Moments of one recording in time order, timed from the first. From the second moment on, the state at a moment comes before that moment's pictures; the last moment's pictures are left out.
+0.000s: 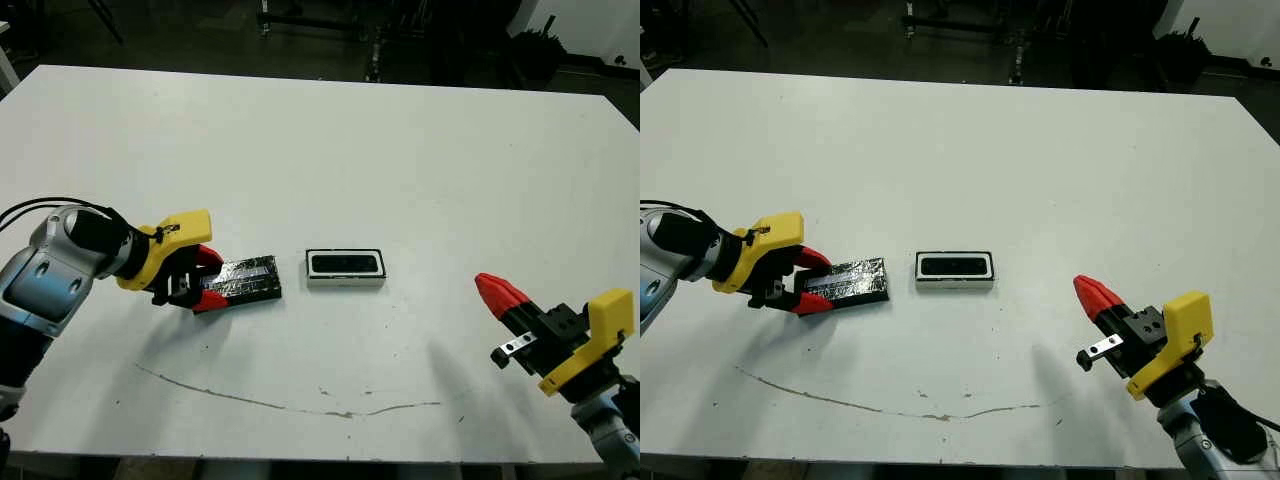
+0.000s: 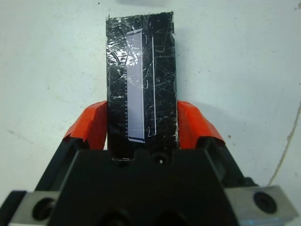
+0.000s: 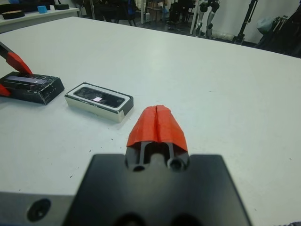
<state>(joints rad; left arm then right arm) -0.51 0.84 -0.31 0.04 -0.04 0.49 -1.26 0.33 -0.44 -0.21 -0.56 0.45 0.36 0.46</state>
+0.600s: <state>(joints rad) -0.63 0.82 -0.28 0.08 -0.09 0.52 -1.25 0.33 -0.44 -0.20 -0.56 0.44 0.36 0.46</state>
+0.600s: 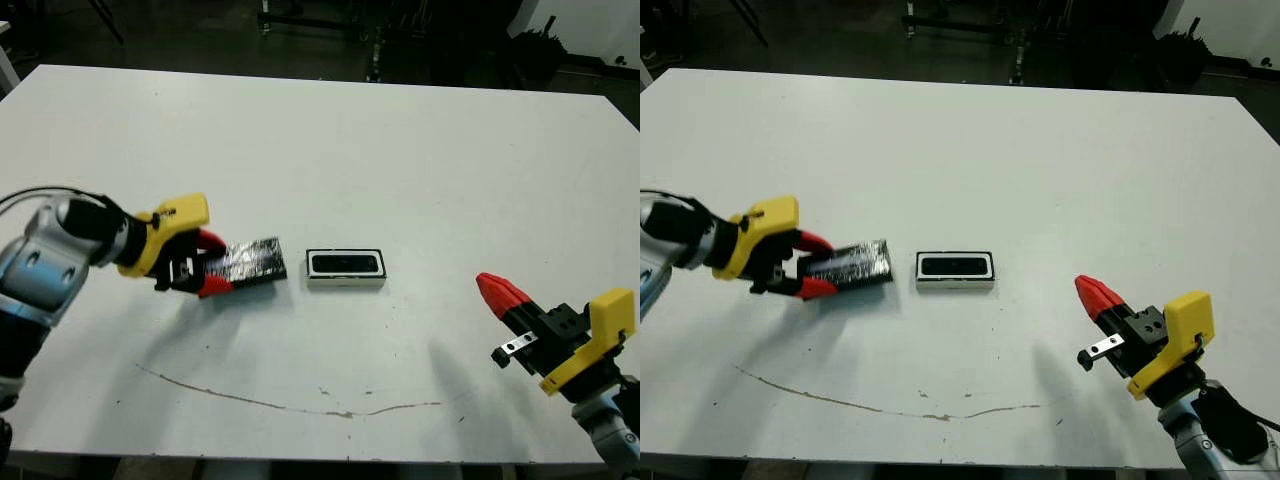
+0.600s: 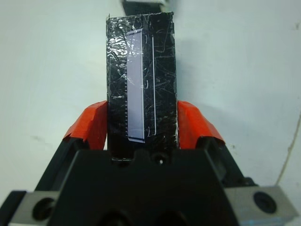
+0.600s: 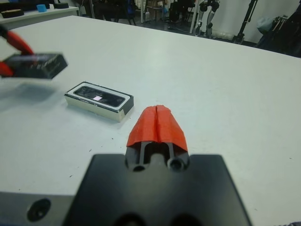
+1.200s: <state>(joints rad) -0.83 0.61 -0.38 0.48 -0.05 0.33 -1.34 0.33 -0.44 -0.18 -0.56 0.43 0.34 0.46</state>
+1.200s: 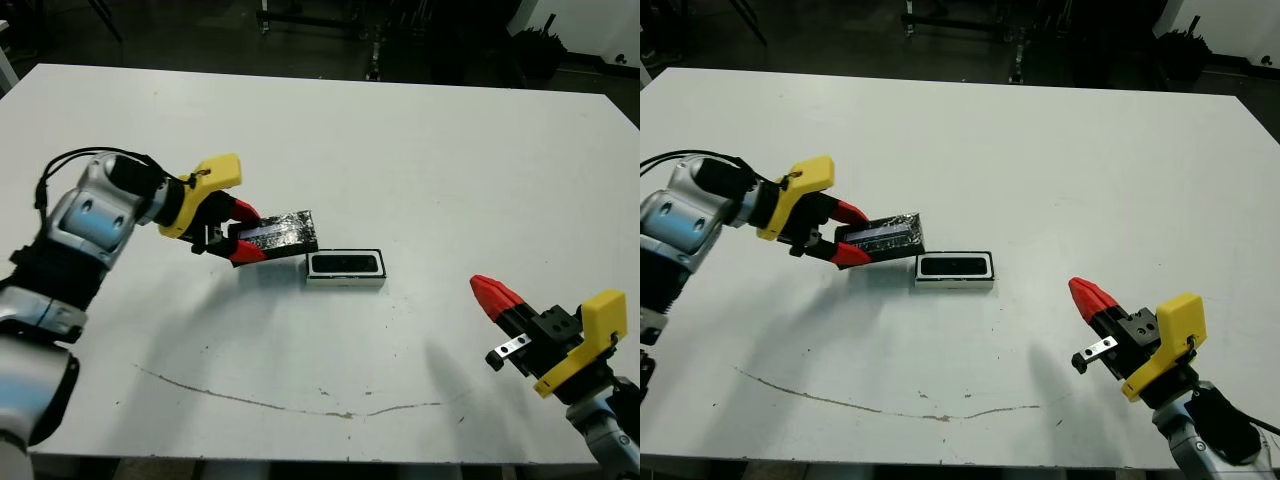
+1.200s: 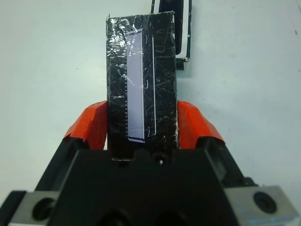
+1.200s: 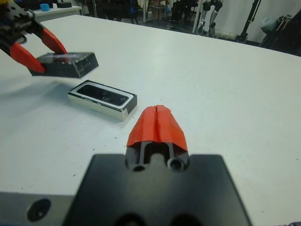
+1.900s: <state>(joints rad) -0.78 0.56 -0.39 0.48 0.00 0.26 -1.33 0.35 -0.44 -0.18 -0.56 0.42 0.32 0.46</state>
